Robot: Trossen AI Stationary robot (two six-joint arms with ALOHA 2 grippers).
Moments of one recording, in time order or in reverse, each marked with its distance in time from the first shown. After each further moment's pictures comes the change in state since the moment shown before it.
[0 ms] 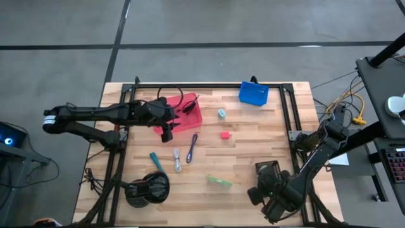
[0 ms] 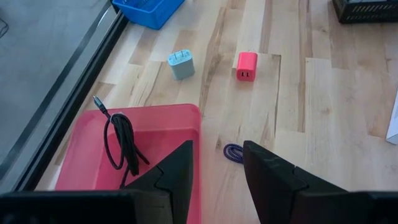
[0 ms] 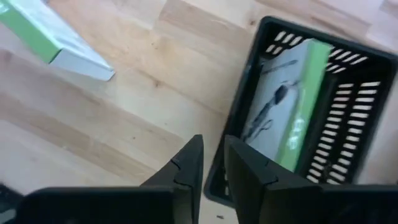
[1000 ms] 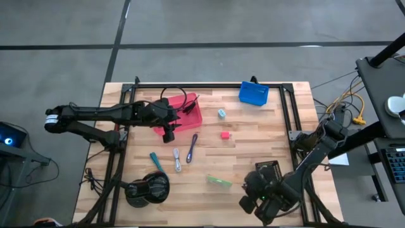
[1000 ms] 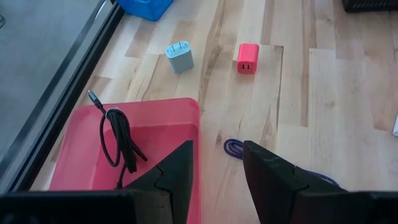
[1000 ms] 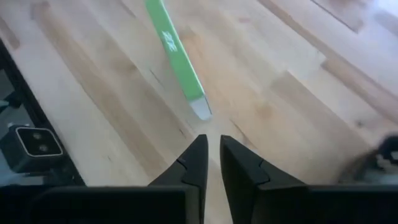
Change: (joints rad) left arm 0.000 0.034 0.004 0.000 0.000 0.003; right arm -0.055 0.000 -0.020 0.310 0.239 -0.508
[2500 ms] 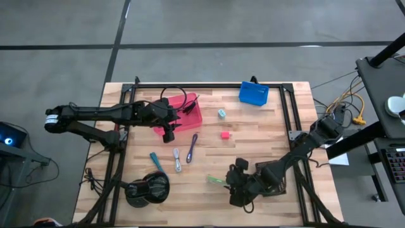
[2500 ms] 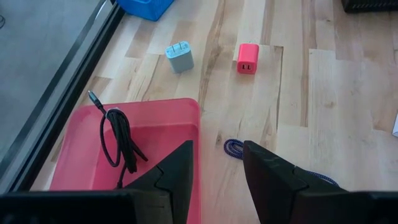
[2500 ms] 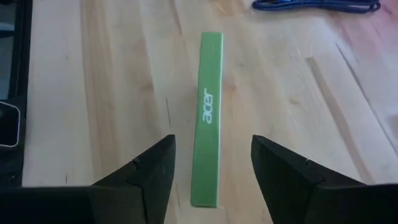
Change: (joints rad) left arm 0.000 -0.001 0.001 -0.001 0.000 0.000; right arm -0.184 0.001 -0.203 0.502 -0.085 -0.761
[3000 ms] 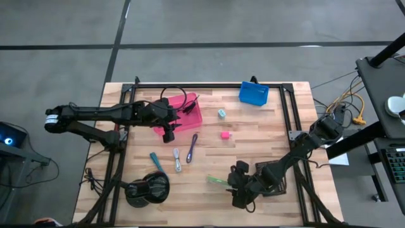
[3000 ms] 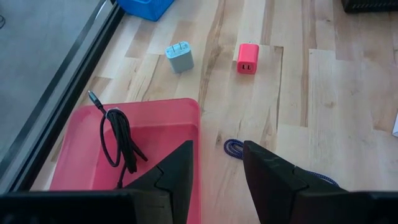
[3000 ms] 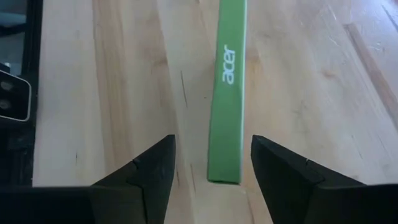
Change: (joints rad) left arm 0.000 0.000 0.000 0.000 0.000 0.000; right arm -0.001 0.000 -0.099 0.126 -0.080 0.018
